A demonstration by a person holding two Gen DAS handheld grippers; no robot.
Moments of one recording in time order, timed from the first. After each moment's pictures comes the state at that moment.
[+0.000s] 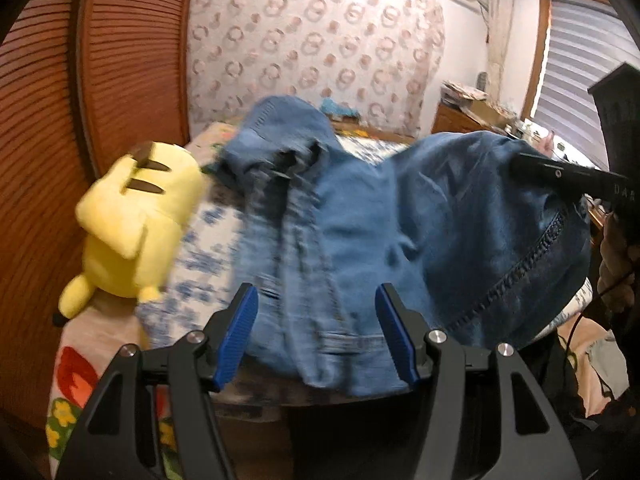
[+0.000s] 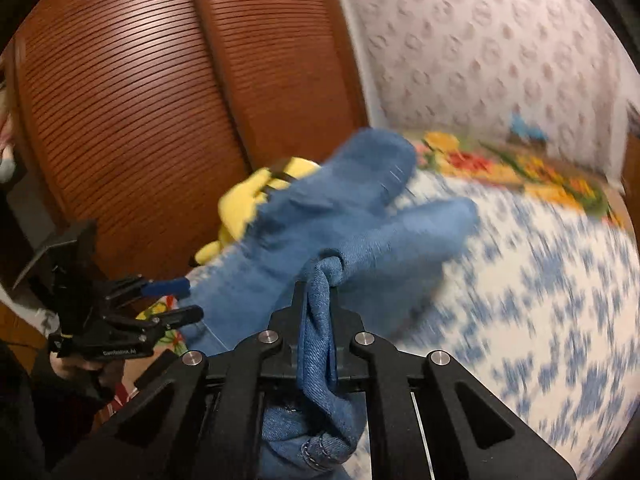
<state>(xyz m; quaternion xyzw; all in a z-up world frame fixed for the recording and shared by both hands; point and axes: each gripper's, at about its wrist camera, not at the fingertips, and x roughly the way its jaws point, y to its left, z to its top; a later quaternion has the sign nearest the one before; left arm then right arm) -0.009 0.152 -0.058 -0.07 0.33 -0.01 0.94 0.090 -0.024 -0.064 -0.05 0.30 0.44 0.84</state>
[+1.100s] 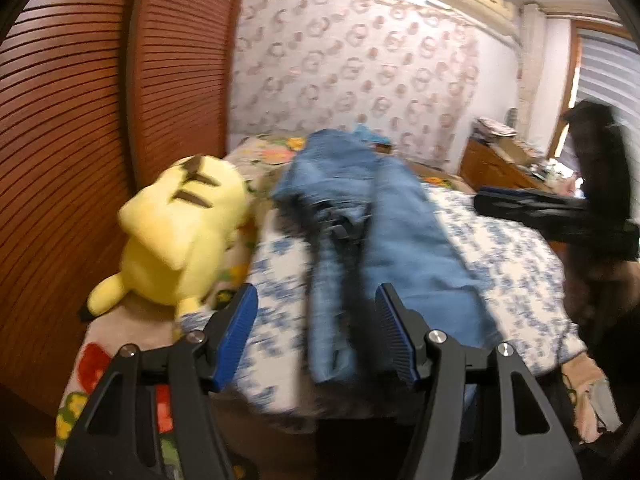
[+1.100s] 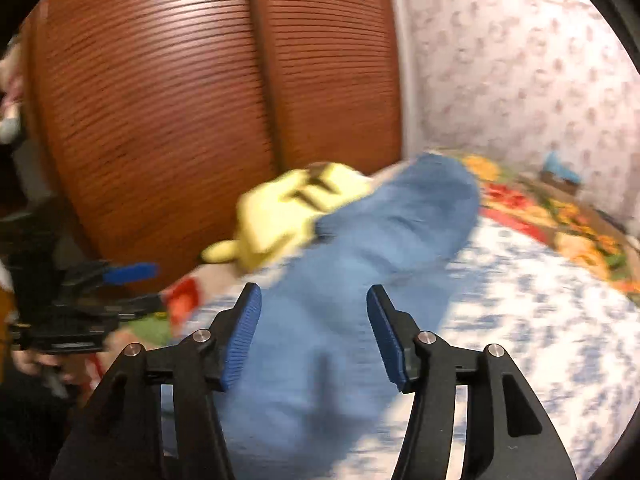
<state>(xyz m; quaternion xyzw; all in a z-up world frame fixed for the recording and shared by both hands) -0.019 0.200 -0.036 -0.10 0.30 0.03 0.95 0.128 0.051 -0.070 -0.12 0.29 0.43 0.84</state>
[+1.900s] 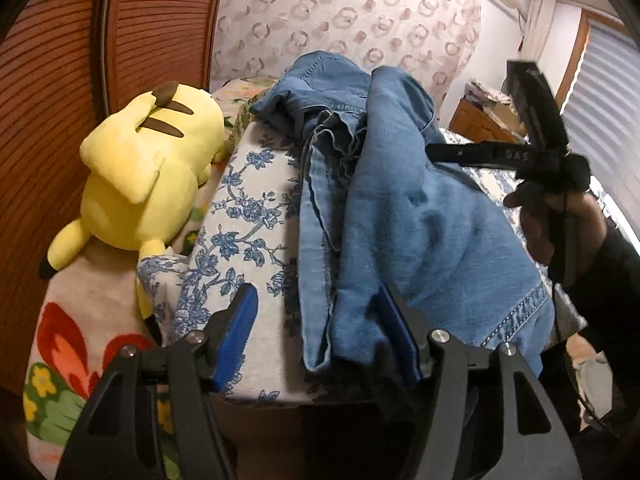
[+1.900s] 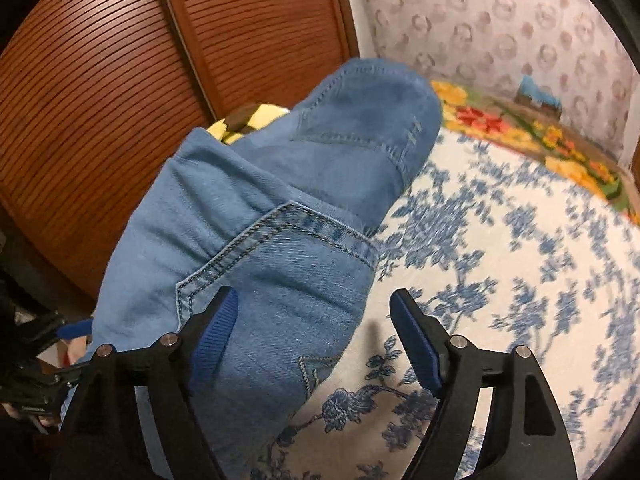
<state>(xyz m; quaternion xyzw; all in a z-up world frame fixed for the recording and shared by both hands) 0.008 0.203 -0.111 -0.14 0.38 0.00 0.91 0.235 0.069 -0.156 -0.07 0.42 0.41 0.81</state>
